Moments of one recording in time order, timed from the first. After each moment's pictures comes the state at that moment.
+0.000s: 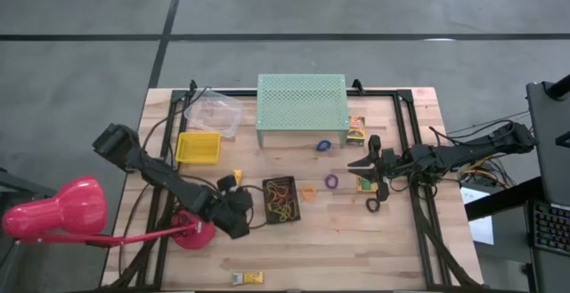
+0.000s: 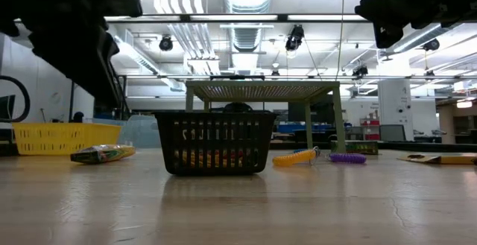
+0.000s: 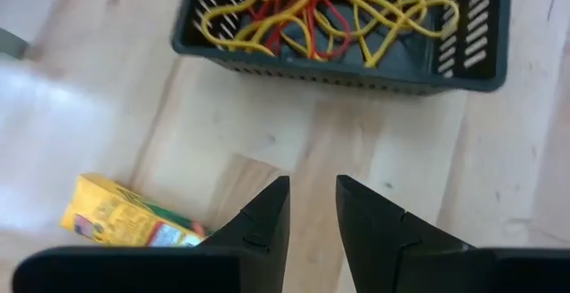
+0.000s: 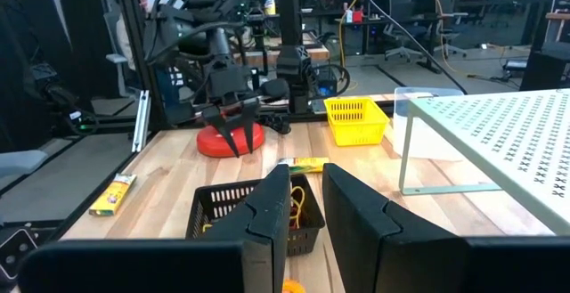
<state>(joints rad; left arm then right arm) -0.55 1.57 0.94 -0.63 -0.45 -0.77 0.23 0.59 0.22 0.33 0.21 0.11</state>
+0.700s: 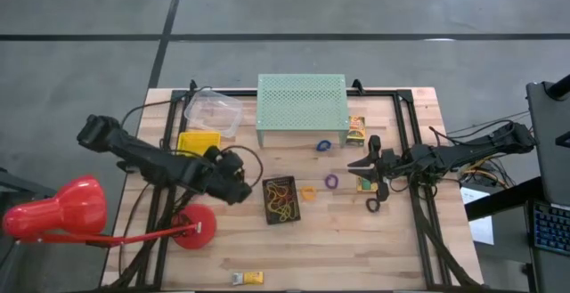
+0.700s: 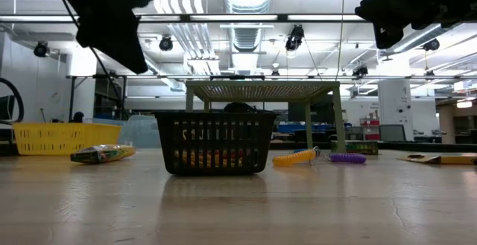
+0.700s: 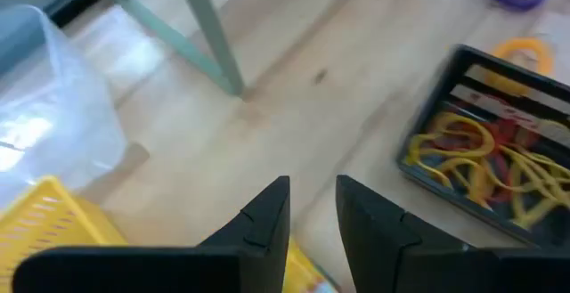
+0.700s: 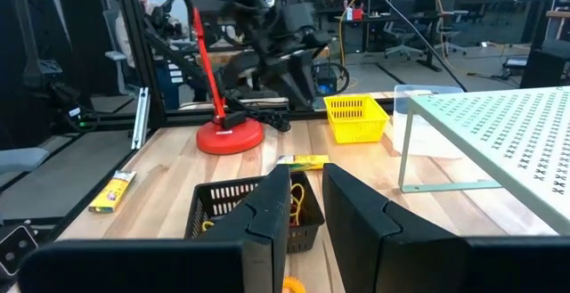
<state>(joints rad) -0.34 1.35 0.94 -0.83 -0.64 -0.93 0.24 0.59 0.22 0.32 0.21 0.11</state>
